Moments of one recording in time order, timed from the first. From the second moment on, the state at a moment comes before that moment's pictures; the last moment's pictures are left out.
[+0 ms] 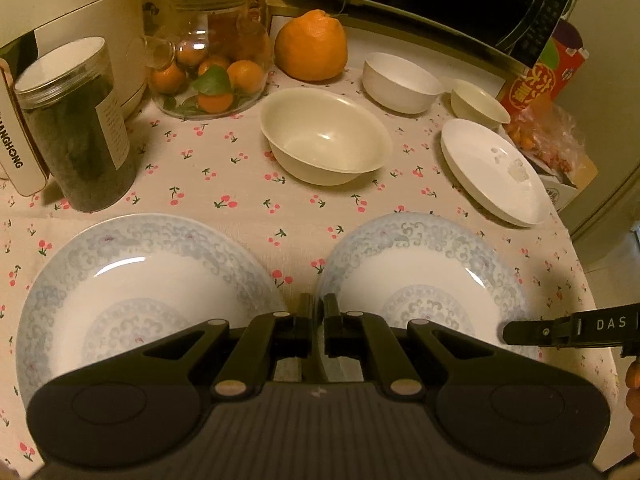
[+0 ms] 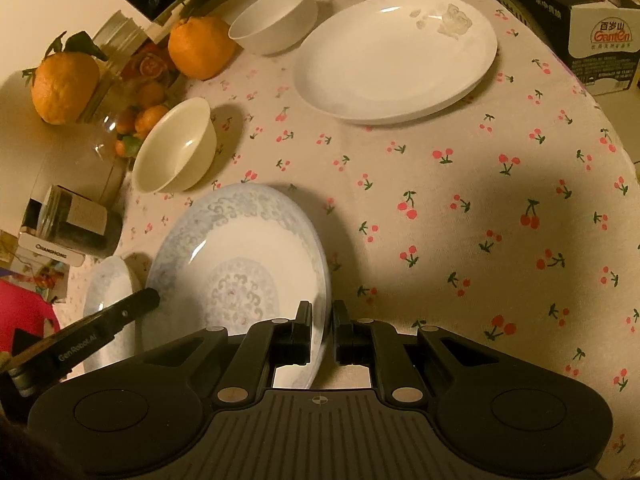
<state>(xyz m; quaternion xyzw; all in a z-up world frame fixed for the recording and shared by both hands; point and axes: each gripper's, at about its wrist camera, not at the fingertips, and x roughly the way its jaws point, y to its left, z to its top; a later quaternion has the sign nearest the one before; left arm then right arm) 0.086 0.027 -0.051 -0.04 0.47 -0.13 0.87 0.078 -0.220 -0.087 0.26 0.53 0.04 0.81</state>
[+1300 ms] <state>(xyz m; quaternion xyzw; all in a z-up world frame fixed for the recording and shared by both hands) 0.095 0.147 -0.027 0.00 0.43 -0.13 0.89 0.061 -0.101 -0.037 0.22 0.46 0.24 0.83</state>
